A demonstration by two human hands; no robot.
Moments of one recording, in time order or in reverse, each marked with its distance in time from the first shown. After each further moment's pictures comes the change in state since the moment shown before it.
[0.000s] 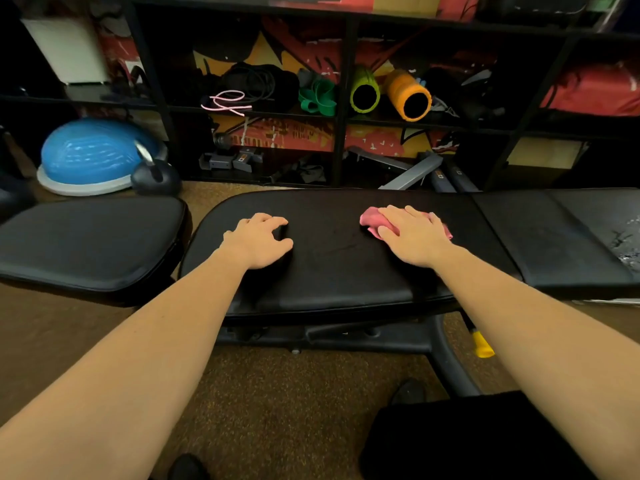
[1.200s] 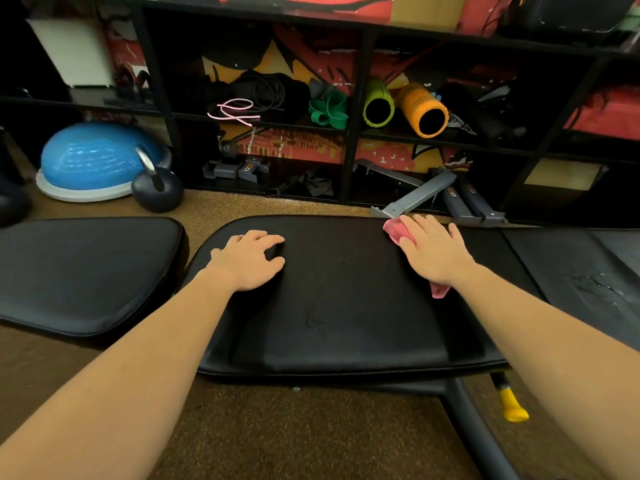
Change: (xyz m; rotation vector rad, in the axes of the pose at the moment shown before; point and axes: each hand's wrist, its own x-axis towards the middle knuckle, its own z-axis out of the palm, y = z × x) left_hand 0.042 -0.024 -0.014 0.038 -0.009 -0.032; right_hand 0.069 0.017 -0.004 -0.087 -0.008 0.061
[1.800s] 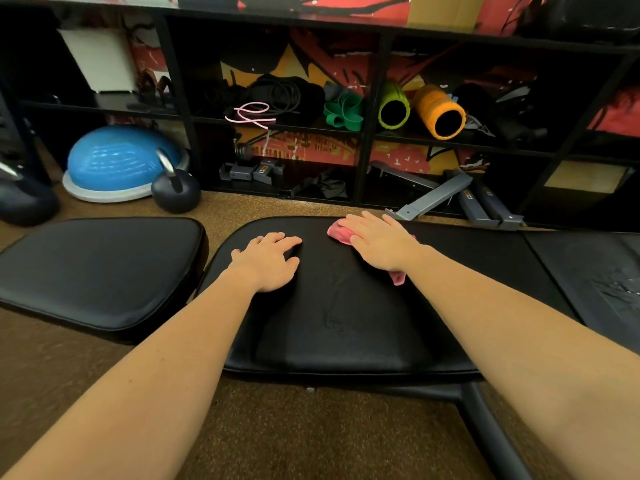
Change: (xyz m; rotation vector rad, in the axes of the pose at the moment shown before) left_hand -0.001 0.001 0.001 0.003 -0.022 -0.014; right_hand 0.041 -0.094 0.005 0.029 -0.096 -0.380
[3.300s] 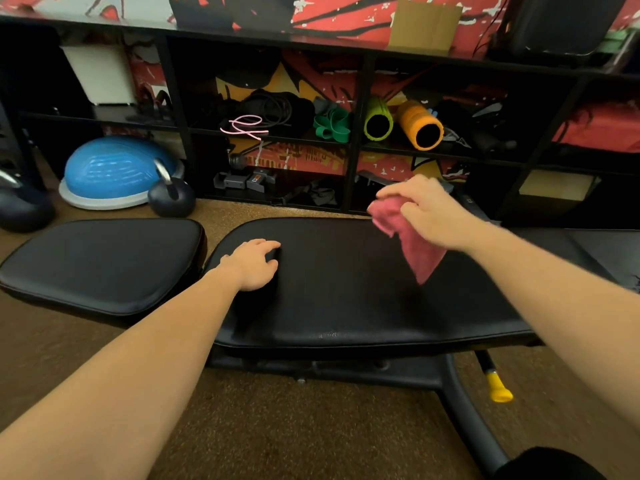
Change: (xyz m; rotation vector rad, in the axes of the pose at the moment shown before) left_hand -0.015 -0.024 0.007 -0.123 0.004 0.046; right_hand -0.126 0.013 -0.094 0.229 0.402 -0.090
